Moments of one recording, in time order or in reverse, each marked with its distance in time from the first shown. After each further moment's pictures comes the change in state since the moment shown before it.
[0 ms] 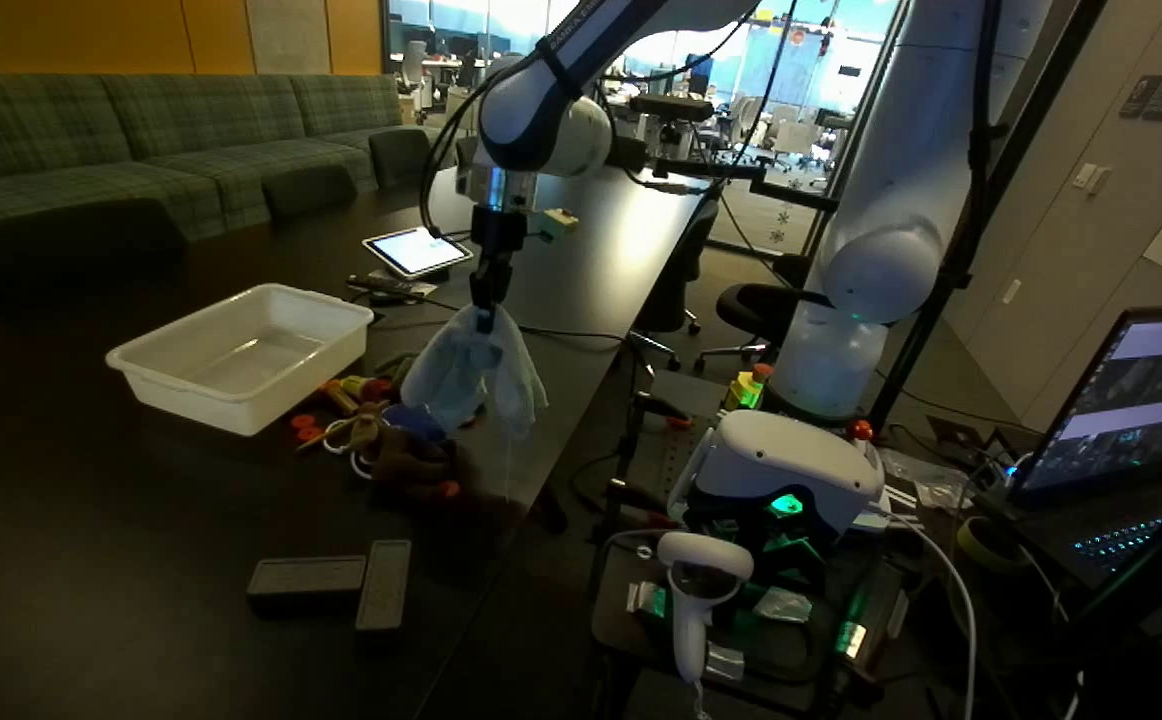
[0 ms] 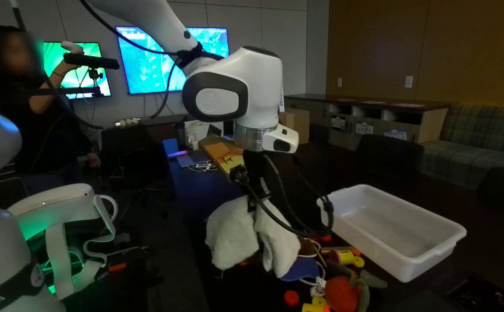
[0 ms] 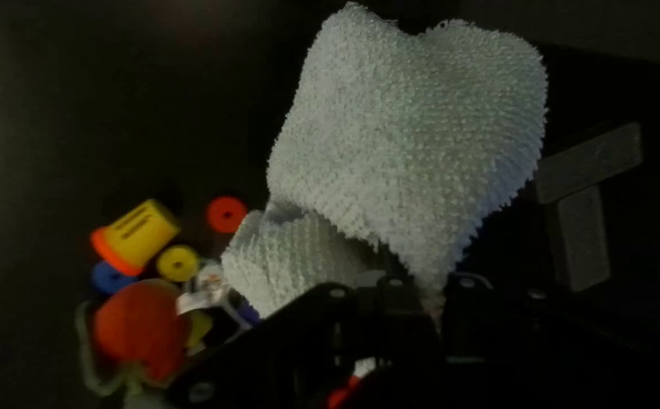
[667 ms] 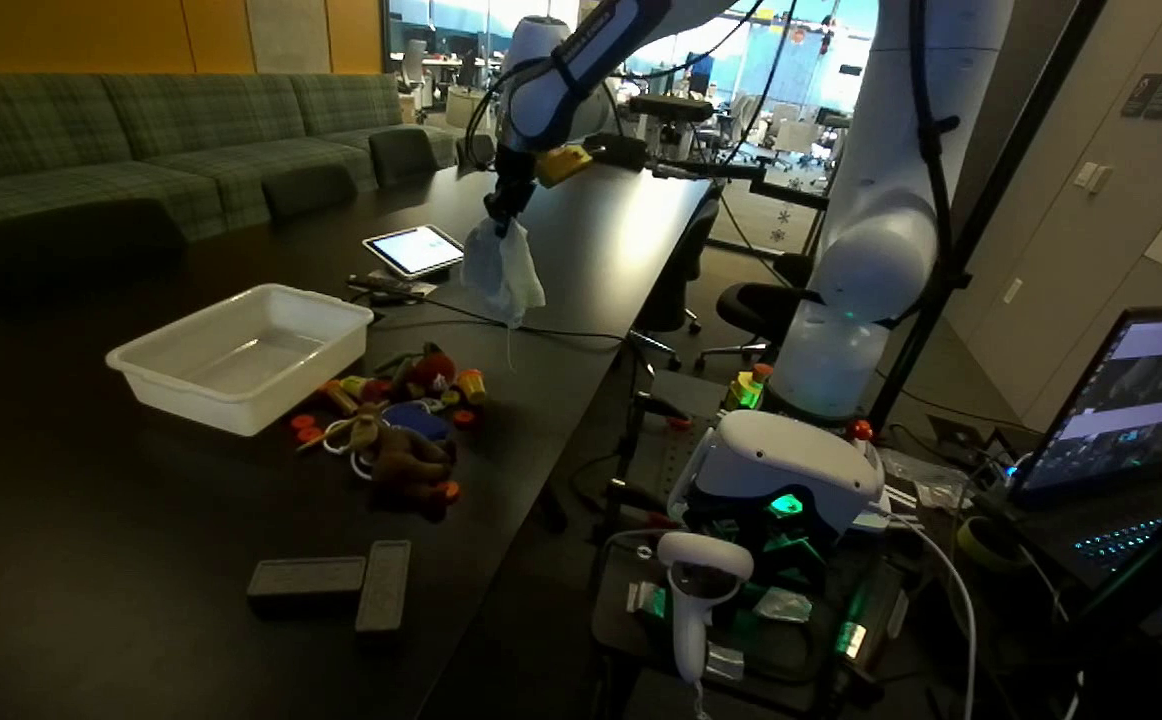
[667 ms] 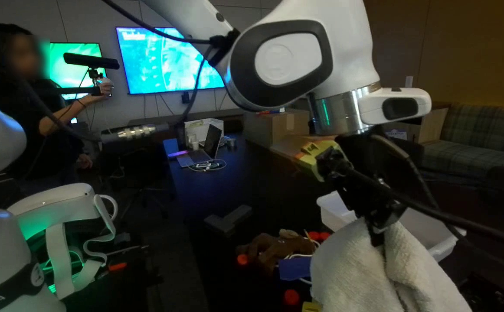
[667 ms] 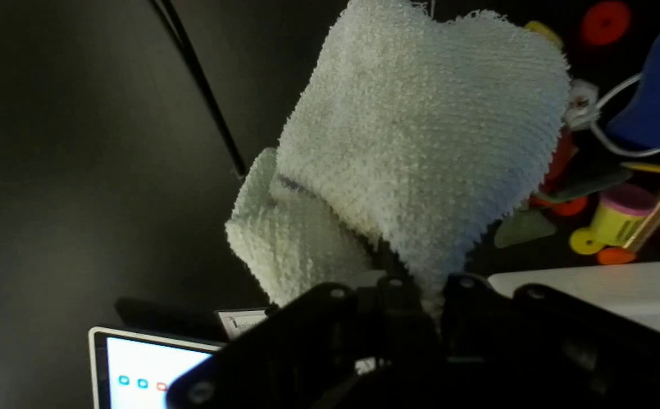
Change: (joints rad) arm -0.083 0.129 -0.258 0.250 -0.465 0.176 0.316
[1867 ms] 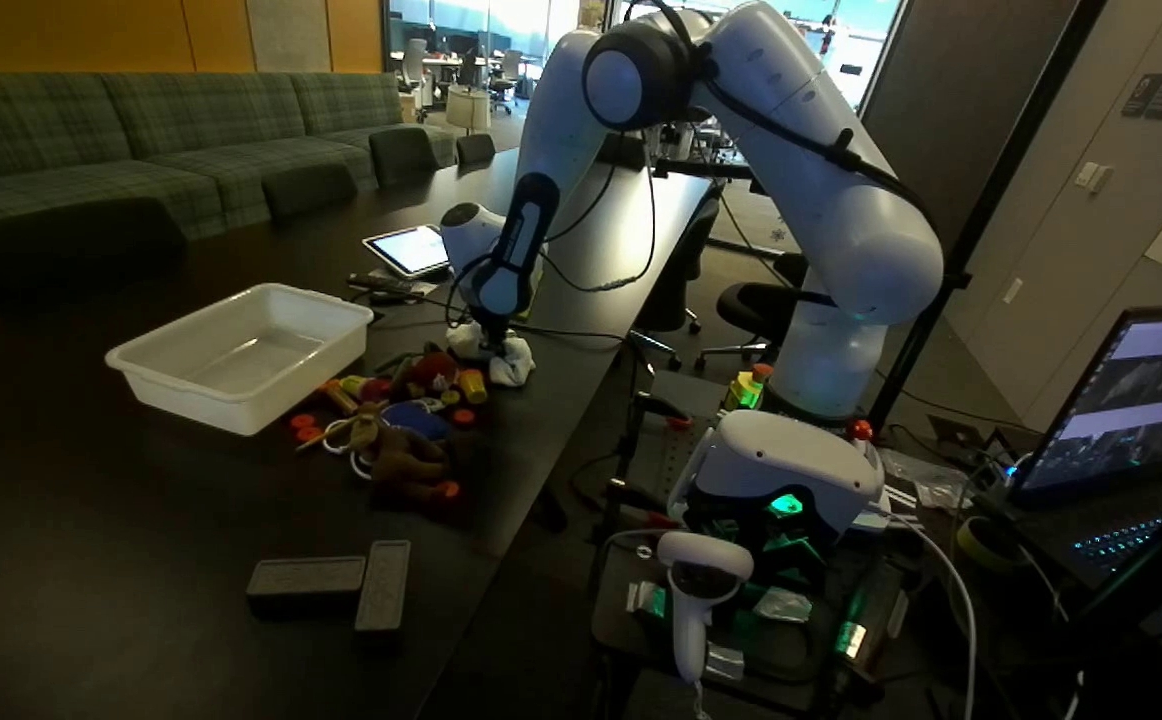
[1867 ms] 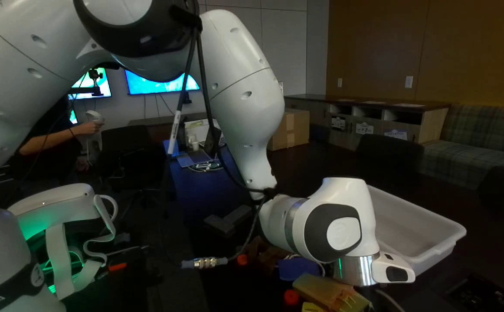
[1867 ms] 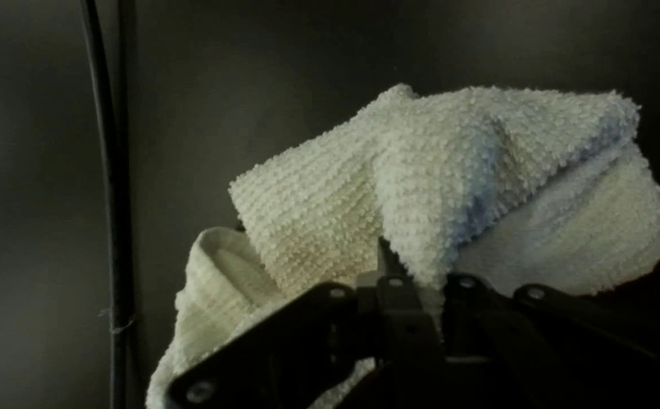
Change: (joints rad) arm 0.154 0.734 -0.128 0.359 -0.253 0.053 0.080
